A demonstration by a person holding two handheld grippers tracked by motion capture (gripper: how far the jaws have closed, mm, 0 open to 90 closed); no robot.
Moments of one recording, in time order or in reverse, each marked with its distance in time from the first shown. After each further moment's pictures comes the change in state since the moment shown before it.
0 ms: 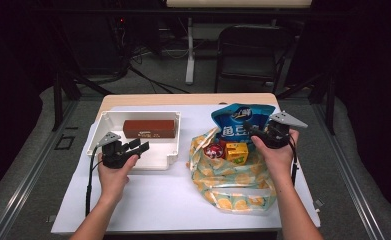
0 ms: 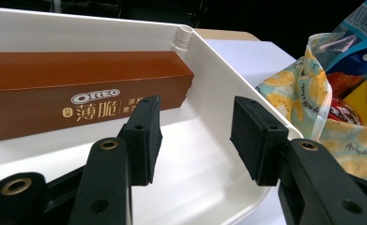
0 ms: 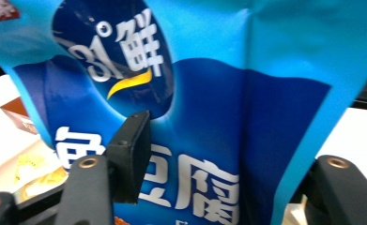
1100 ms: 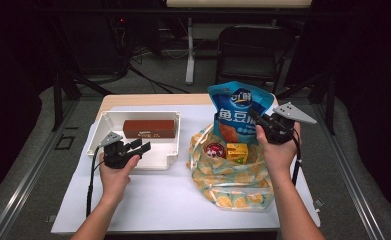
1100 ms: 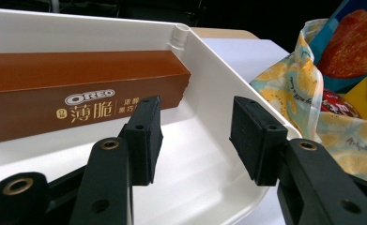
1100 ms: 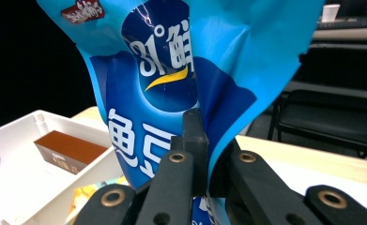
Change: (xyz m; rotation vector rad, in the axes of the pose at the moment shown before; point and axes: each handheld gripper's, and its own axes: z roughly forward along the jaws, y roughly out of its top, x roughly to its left) left arm -0.004 0.001 0.002 -0.006 -0.004 0.010; right arm 0.029 0.045 -0.031 -0.118 0.020 -0.043
